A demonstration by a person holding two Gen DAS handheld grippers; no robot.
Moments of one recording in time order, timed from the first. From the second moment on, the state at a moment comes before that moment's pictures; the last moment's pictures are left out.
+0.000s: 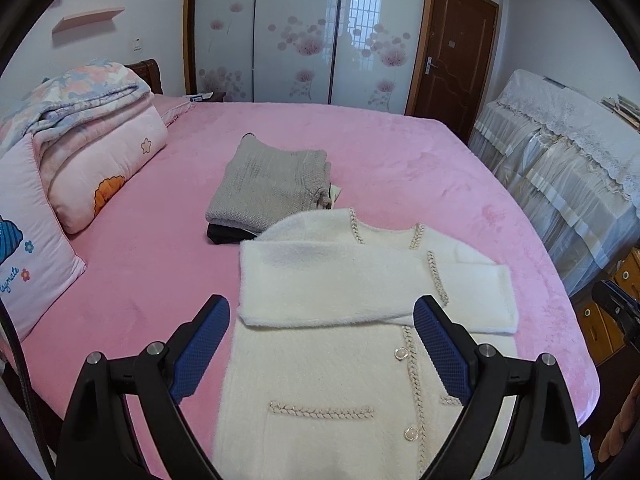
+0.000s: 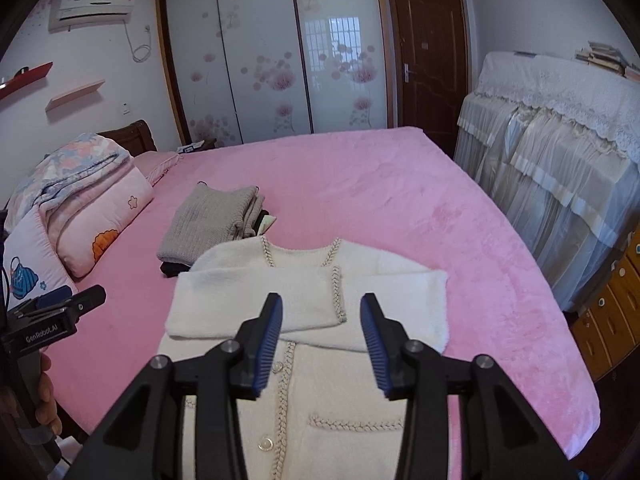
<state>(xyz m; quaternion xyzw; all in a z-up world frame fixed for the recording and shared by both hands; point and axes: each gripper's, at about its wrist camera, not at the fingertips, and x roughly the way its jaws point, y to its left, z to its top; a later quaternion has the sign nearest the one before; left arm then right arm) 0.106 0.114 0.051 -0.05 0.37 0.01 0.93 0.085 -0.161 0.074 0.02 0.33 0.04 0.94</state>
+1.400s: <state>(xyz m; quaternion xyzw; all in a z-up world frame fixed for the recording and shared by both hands) -0.056 0.214 -0.240 -0.09 0.58 -0.06 0.81 -0.061 -0.302 -0.193 0.05 0.52 0.02 0.85</state>
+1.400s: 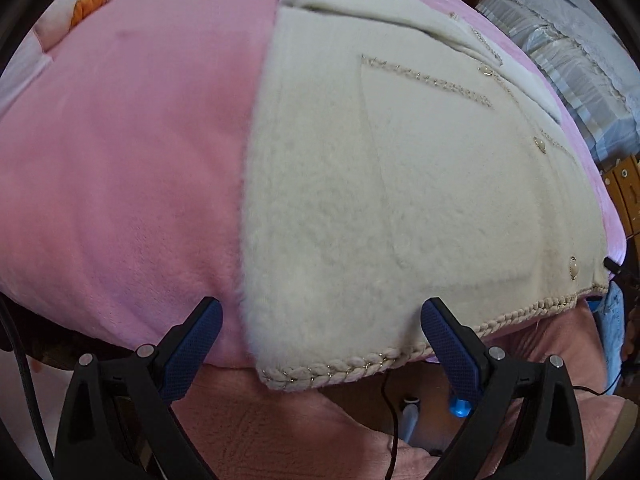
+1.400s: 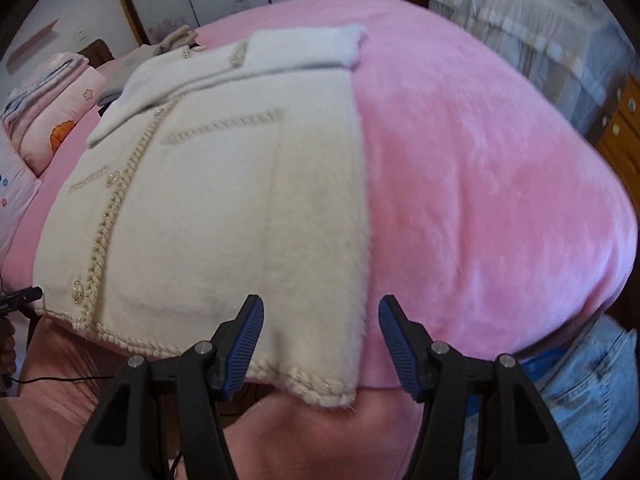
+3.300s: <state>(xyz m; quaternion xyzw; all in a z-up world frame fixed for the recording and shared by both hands) 0.176 0.263 -0.054 -0.33 0.41 0.03 0.85 0.170 -0.309 -0.013 0.14 0.36 0.07 0.92</state>
